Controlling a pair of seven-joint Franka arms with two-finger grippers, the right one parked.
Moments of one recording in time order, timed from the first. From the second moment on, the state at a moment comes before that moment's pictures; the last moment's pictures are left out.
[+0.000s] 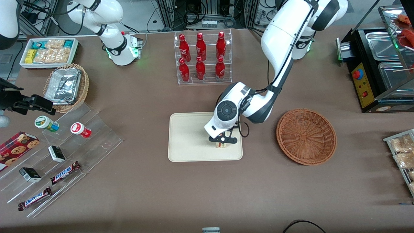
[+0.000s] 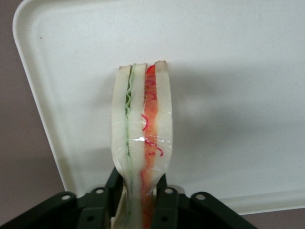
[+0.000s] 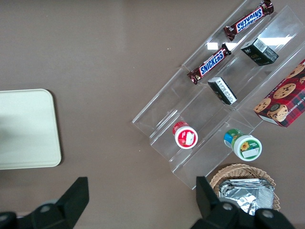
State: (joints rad) arm -0.62 0.74 -0.10 -1.47 -0.06 2.09 -0.55
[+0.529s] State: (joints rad) arm -0.62 0.74 -0.09 -1.43 -0.06 2.09 -0.55
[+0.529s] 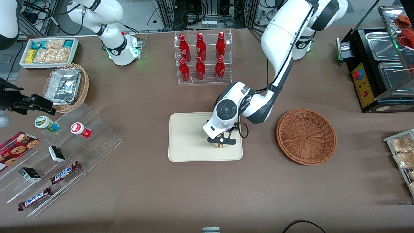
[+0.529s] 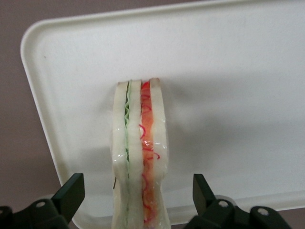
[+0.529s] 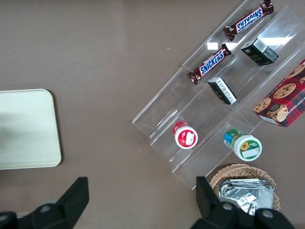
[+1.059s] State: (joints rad) arm -0.58 0.63 -0.01 -1.40 -0.06 2.07 -0.55
